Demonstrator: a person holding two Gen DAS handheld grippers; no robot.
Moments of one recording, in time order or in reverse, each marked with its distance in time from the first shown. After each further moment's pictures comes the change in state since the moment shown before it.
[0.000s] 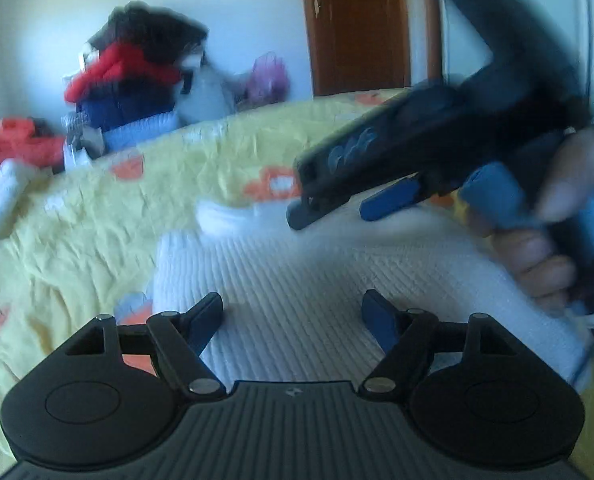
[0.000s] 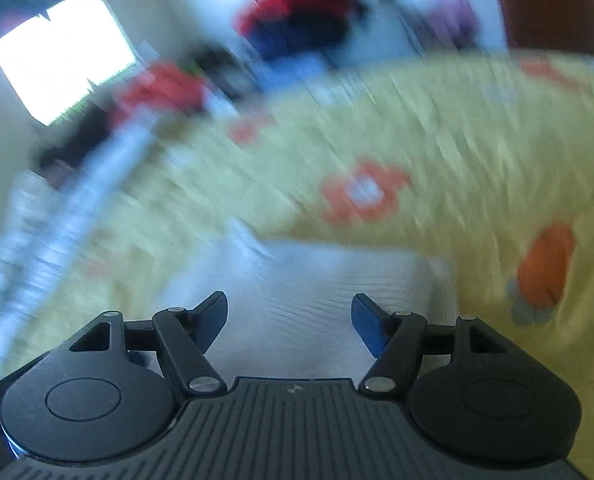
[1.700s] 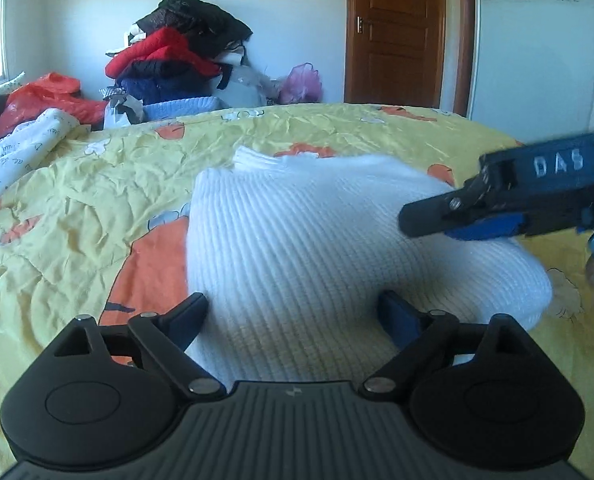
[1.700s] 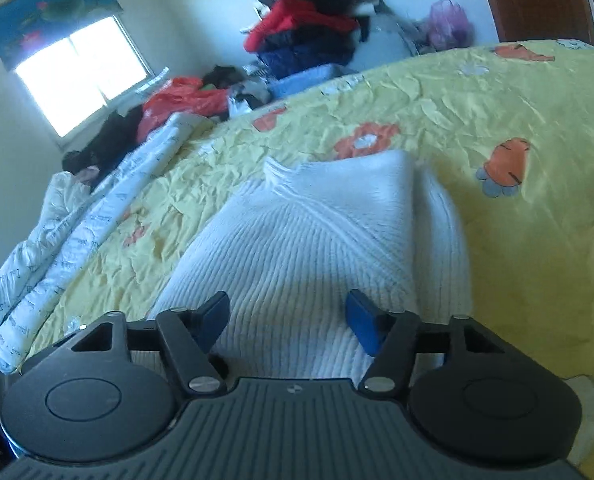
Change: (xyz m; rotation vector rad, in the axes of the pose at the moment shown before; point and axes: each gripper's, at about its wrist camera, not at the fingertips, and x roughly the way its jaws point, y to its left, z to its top) left arm -0.066 0.003 -0.073 -0.157 -0.045 0.028; right arm -0.092 0.015 -0.112 0.025 -0.133 0.087
